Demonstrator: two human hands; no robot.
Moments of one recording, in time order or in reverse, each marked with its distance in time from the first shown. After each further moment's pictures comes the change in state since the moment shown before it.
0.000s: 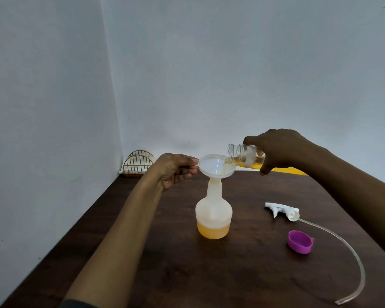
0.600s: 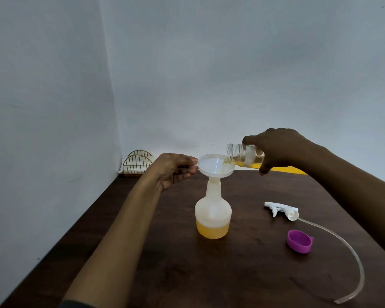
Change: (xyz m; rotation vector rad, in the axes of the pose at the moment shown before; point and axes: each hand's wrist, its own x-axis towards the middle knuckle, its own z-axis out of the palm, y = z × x) left_hand 0.000 0.000 0.001 0.004 0.008 -0.001; right_hand 0.001 0.001 0.000 -0.002 -0.002 0.003
